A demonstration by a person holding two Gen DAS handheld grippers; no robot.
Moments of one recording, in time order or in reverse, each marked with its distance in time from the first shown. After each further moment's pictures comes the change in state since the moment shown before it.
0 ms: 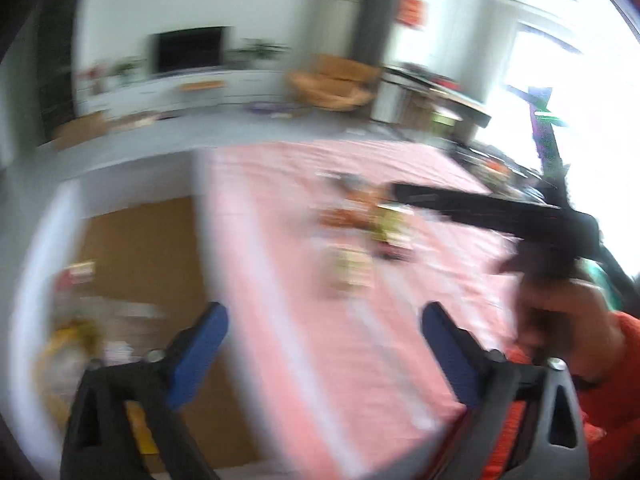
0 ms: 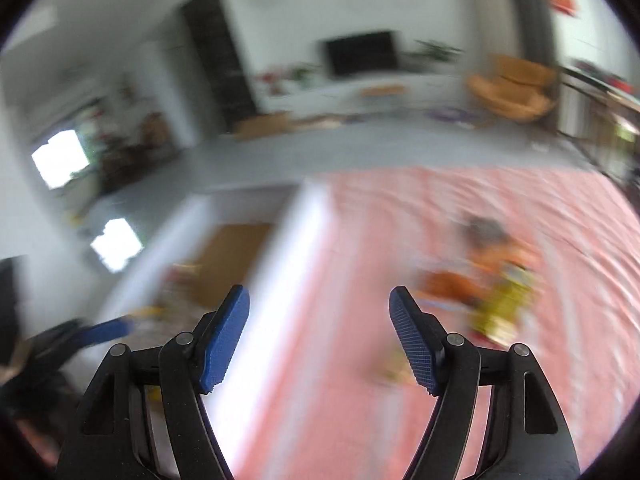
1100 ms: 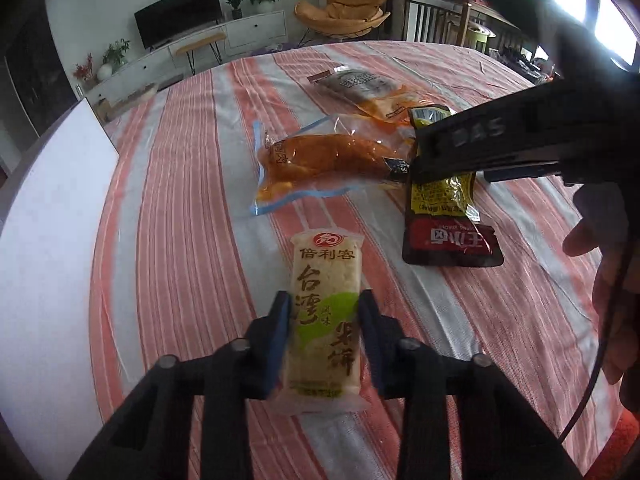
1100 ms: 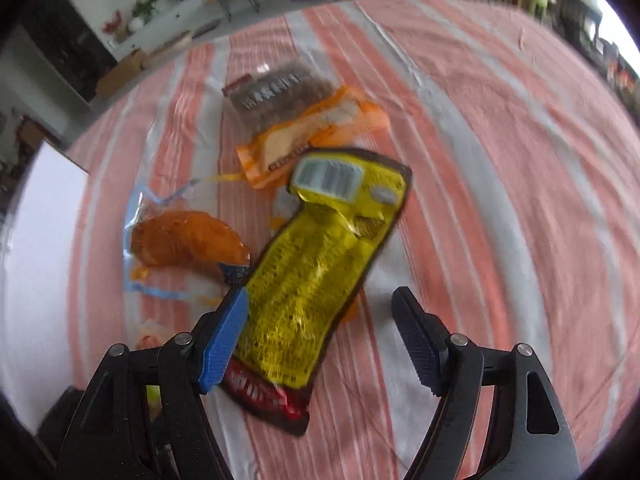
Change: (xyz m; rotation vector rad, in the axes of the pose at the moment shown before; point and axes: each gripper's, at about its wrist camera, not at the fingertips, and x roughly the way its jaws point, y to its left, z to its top) left arm 0.280 -0.036 0.028 0.076 0.232 0.272; right arm 0.165 -0.221 -0.007 0.267 0.388 -0.279
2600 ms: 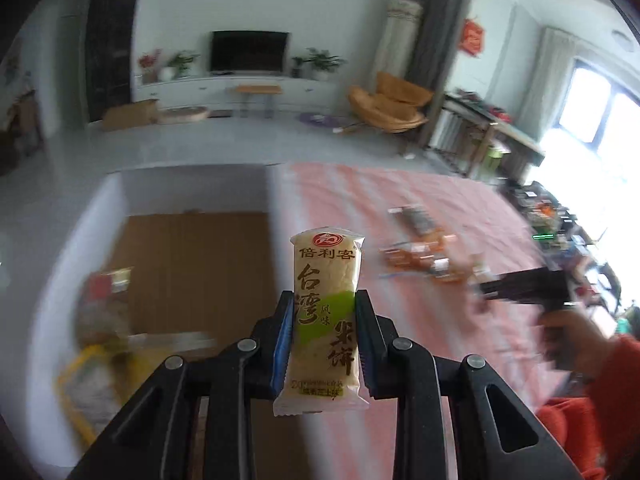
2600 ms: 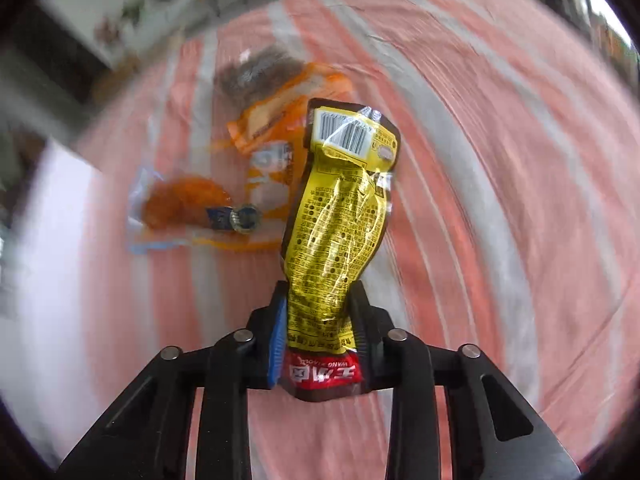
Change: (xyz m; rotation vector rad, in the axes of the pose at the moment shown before) left arm -0.225 0.195 -0.062 -0.288 -0.260 -0.045; right arm -0.045 -0.048 -0.038 0.186 0.046 0.195
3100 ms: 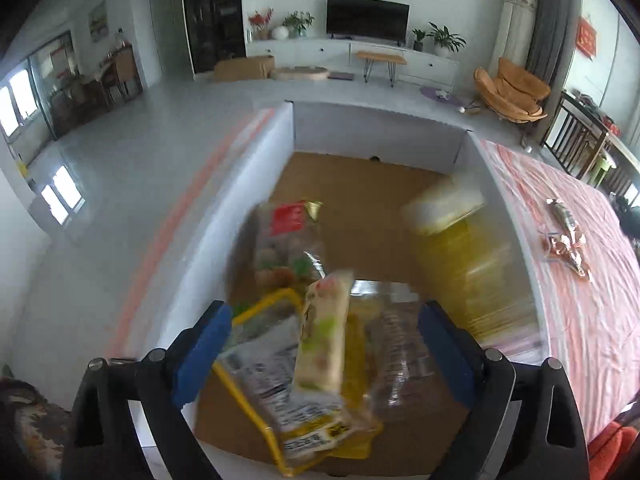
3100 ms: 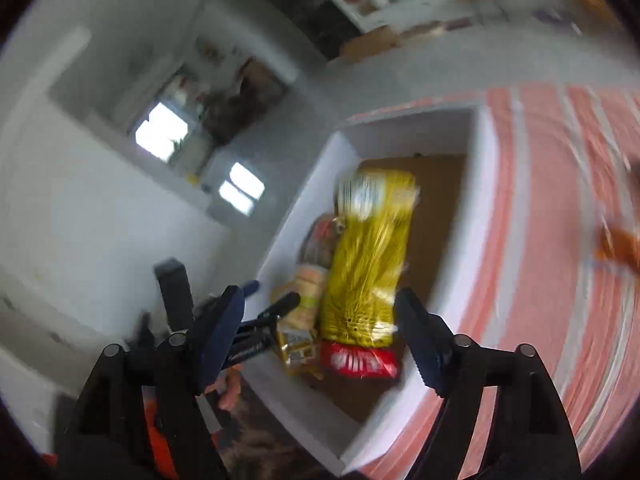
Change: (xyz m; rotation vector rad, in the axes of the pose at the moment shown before) left arm -0.006 0.133 -0.041 -0.158 0.109 0.358; right arm -0.078 0.327 -0.096 -0.573 0.079 0.579
